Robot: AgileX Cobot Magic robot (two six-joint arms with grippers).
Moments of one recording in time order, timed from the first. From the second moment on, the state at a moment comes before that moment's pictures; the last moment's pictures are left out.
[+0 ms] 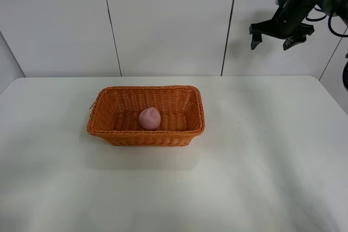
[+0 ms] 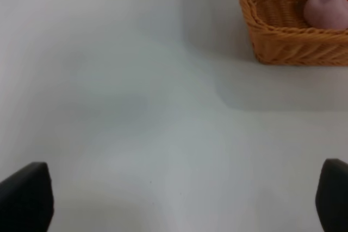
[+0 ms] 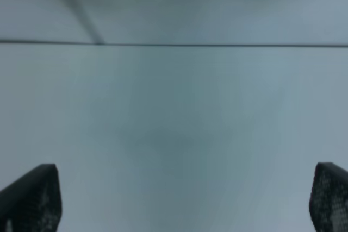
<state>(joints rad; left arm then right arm) -0.02 -0.01 -0.49 0.04 1.06 -0.03 0.01 2.40 -2.48 0.02 1.22 0.07</state>
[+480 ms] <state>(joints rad) -0.02 -0.01 -0.49 0.04 1.06 -0.03 0.04 2.37 -2.43 0.05 1.22 0.04</state>
